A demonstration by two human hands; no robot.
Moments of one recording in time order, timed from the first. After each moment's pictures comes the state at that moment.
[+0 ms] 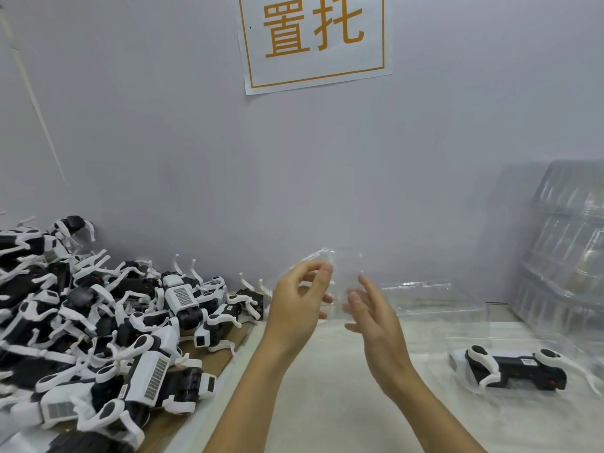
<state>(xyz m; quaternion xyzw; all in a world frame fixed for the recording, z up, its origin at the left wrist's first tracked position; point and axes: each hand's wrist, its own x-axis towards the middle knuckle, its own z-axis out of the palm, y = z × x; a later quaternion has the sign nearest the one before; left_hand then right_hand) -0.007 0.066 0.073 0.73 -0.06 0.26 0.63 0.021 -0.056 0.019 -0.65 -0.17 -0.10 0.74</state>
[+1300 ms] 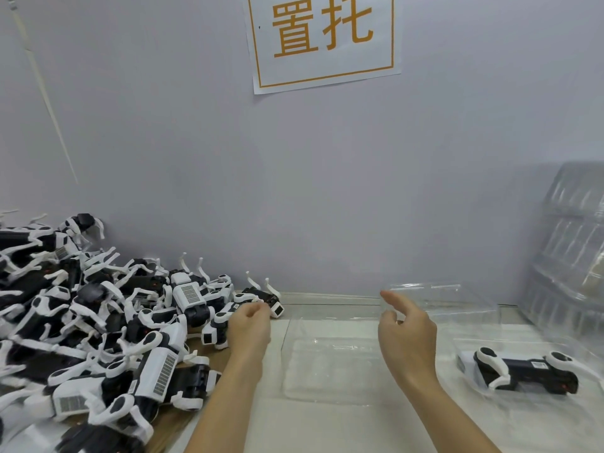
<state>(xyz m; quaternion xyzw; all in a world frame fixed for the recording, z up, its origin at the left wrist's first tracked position) 0.011 0.136 0.023 0.65 0.26 0.27 0.66 0.032 -0.070 0.012 -0.74 -0.03 -0.22 0.63</state>
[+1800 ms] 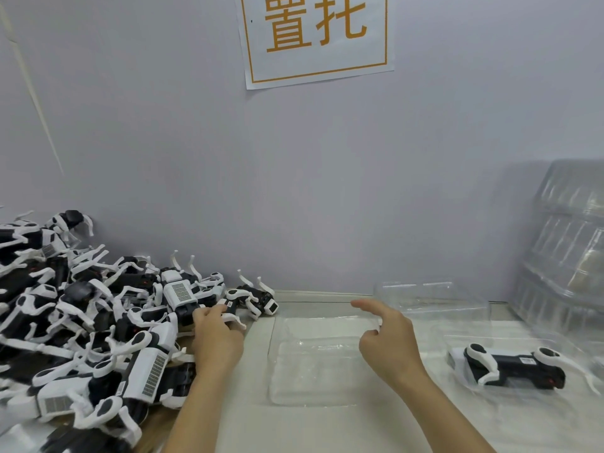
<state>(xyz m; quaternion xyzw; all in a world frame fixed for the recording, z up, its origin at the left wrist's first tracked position) 0.003 0.173 0.006 0.83 0.29 0.28 0.38 0.038 -0.076 0.001 -0.82 -0.13 -0.14 0.53</state>
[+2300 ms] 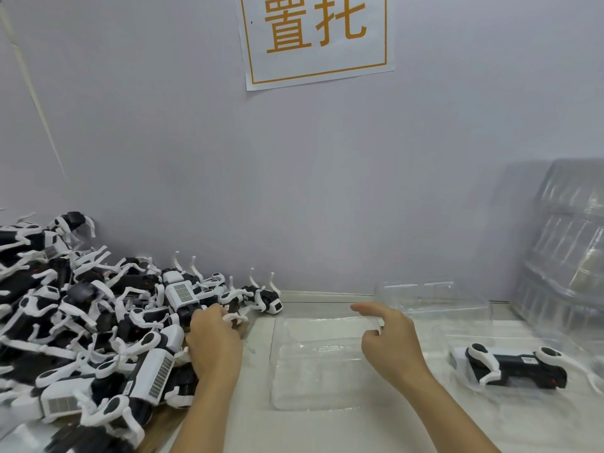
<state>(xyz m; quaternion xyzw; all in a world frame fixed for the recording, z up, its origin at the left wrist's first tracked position) -0.004 0.164 0.013 0.82 0.32 0.37 0.28 0.041 -0.078 -0.001 -0.83 -0.13 -0.14 0.53</state>
